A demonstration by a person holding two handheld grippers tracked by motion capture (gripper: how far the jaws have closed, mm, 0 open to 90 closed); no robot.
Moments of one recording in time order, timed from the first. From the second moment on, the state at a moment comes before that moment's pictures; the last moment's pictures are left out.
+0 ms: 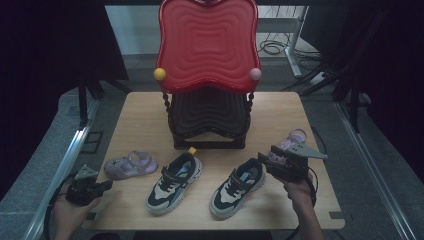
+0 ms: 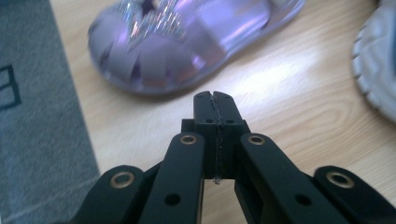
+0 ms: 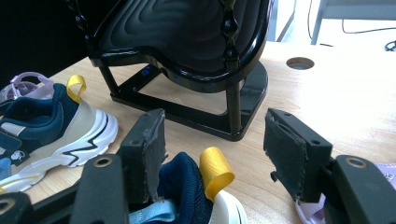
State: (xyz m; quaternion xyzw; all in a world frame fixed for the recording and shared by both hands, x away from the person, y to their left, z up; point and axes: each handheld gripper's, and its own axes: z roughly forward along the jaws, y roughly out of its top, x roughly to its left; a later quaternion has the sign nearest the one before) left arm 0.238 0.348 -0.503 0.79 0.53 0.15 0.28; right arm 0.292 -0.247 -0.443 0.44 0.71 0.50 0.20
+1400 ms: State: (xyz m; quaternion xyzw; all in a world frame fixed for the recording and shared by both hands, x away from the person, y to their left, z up) left arm 0.296 0.378 -0.524 0.73 0.60 0.13 0.29; right arm 0.293 -0.245 -0.446 0.44 0.72 0.50 0.21
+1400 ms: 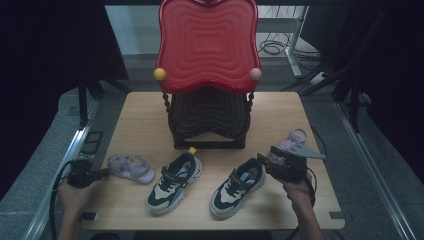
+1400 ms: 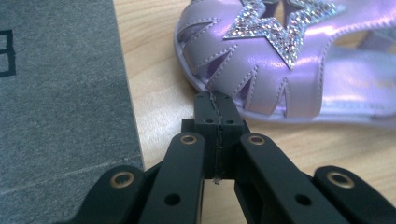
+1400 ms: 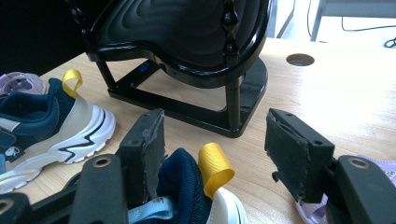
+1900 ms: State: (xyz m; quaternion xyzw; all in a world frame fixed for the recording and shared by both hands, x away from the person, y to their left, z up) left arm 0.315 0.380 -0.525 0.72 0.61 0.10 0.32; right arm 0.293 -0.246 -0.446 0.44 0.72 0.50 0.21
